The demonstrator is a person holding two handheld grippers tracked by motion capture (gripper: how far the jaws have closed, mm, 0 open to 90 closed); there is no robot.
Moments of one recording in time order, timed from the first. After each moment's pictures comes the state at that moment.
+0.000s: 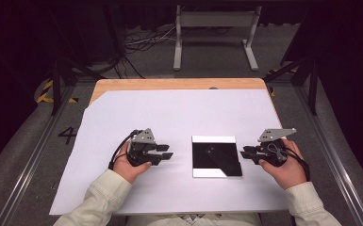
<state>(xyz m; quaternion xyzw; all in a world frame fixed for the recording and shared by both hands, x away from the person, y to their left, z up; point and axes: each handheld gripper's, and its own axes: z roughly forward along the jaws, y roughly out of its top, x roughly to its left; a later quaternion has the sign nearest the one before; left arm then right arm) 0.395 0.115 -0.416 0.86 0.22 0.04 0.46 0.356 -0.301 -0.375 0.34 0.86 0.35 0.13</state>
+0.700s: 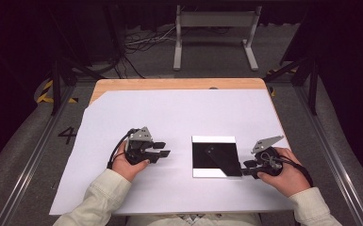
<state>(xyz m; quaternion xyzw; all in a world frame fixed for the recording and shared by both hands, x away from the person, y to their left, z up) 0.401 0.121 -0.421 0.86 0.24 0.04 0.45 0.343 -0.294 -0.395 0.33 0.90 0.27 0.06</state>
